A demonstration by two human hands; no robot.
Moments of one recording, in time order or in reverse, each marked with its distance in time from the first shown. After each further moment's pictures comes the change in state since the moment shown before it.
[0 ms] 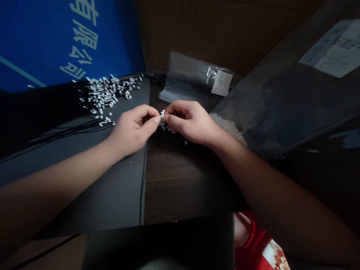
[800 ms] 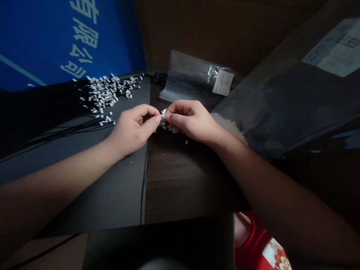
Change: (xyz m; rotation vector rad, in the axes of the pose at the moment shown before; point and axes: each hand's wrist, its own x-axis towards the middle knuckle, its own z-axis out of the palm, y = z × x) left_hand -0.001 -0.002 0.001 -0.047 0.004 -0.066; right_hand 0.001 -0.002 0.000 0.103 -0.001 0.089
